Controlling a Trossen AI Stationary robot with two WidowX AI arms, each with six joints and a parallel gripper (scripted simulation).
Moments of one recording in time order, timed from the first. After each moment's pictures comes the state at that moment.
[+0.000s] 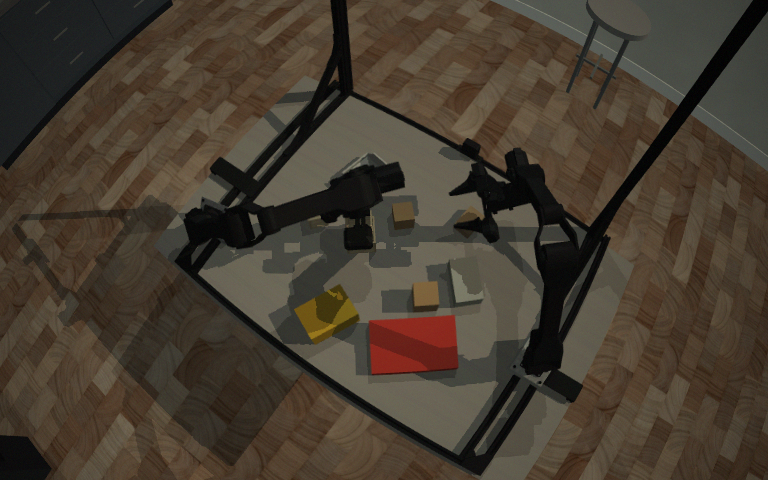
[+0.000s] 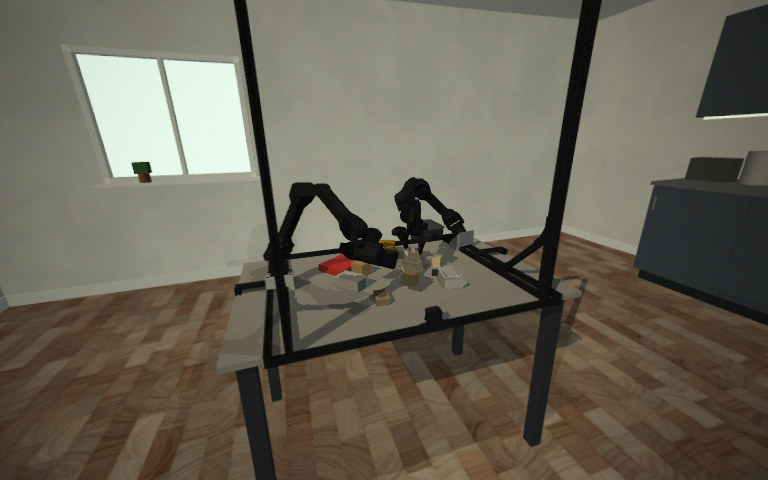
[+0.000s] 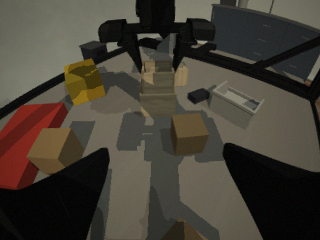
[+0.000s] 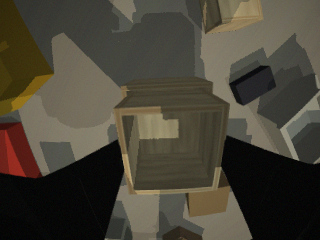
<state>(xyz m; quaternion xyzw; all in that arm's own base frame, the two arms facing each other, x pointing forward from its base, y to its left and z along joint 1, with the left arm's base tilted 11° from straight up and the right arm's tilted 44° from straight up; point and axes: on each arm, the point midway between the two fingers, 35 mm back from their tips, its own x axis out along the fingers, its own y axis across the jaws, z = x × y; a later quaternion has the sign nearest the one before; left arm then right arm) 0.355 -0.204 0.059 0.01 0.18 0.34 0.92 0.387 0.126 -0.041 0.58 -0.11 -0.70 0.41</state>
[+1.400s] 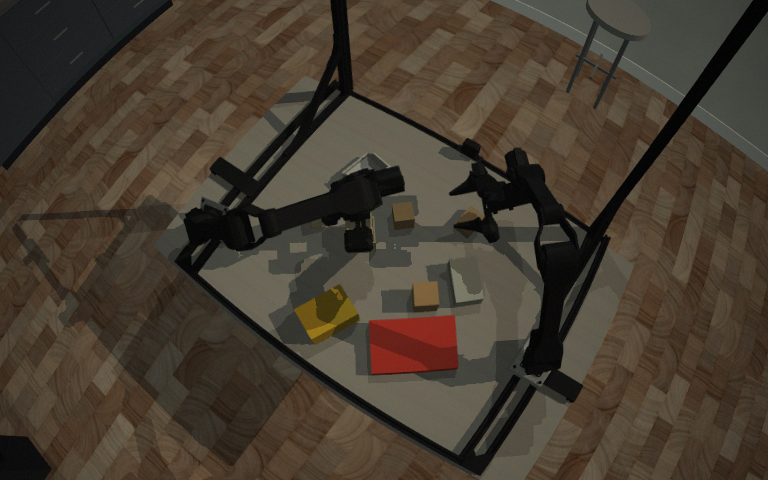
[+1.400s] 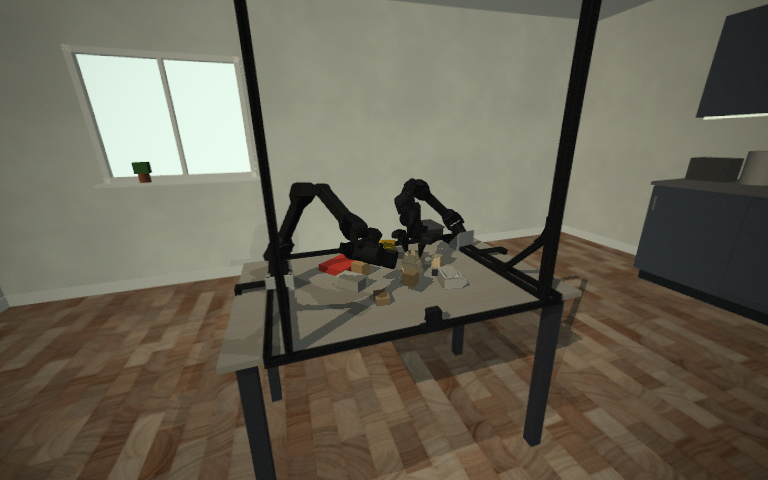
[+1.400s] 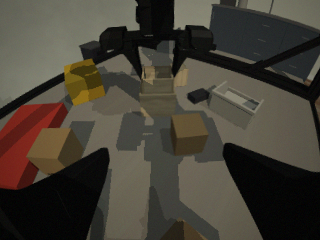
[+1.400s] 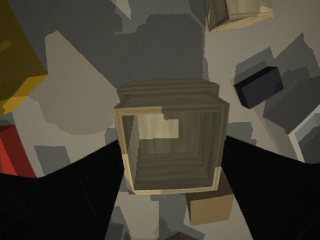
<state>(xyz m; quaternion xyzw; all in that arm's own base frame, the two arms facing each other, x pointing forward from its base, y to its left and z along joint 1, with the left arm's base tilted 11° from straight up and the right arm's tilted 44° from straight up) 0.355 -0.205 0.059 0.01 0.17 0.34 0.92 0.387 0.117 -0.050 0.58 -0.11 -0.70 0.41</state>
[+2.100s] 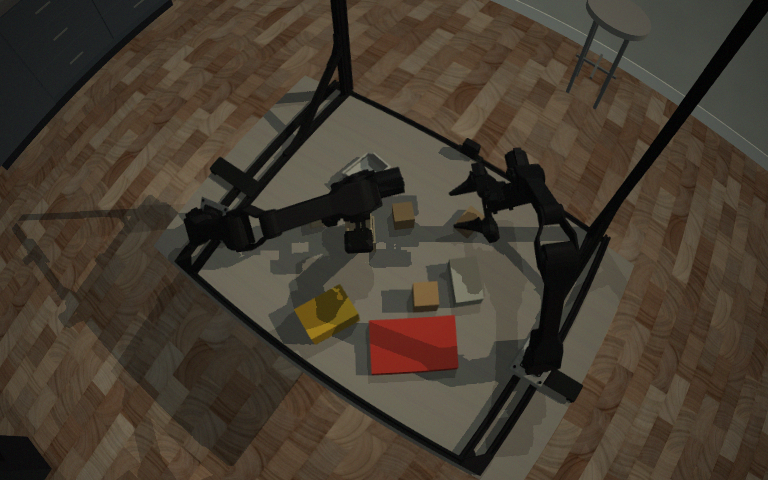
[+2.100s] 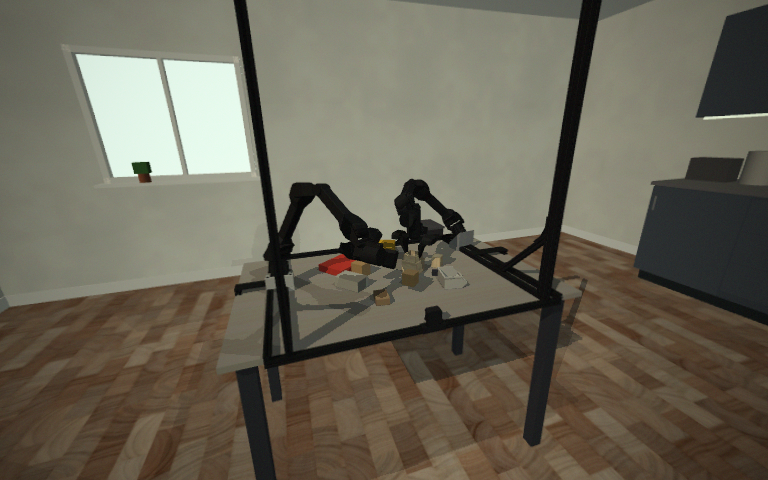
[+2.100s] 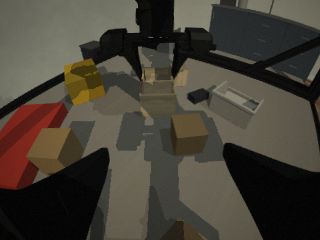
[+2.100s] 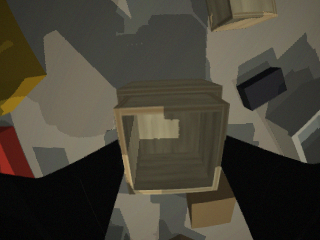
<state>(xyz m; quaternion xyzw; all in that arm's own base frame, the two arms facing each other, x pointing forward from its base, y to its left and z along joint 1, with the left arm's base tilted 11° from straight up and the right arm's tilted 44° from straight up) 0.355 -0.205 0.059 0.01 0.17 0.34 0.92 0.387 0.114 -0.052 0.58 -0.11 -0.70 0.41</state>
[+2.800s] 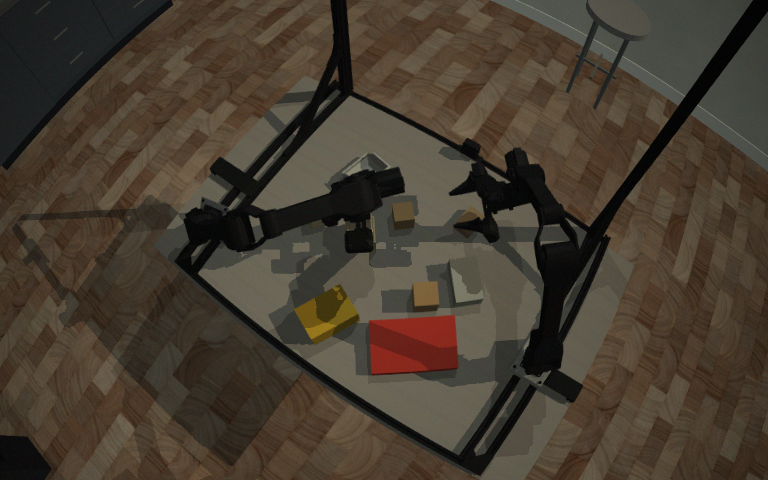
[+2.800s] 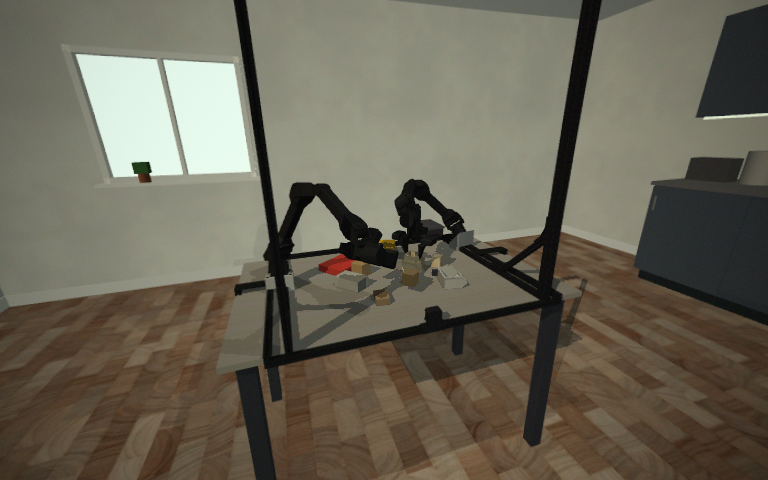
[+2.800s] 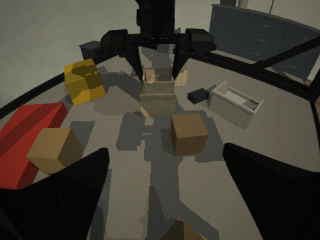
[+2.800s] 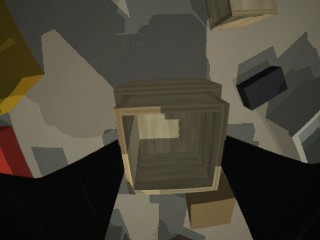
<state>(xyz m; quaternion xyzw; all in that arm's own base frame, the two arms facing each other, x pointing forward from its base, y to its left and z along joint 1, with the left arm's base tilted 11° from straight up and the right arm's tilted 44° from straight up) 0.355 -0.205 0.059 0.01 0.17 0.34 0.92 0.388 0.114 -0.055 0.58 -0.11 -0.70 0.41</state>
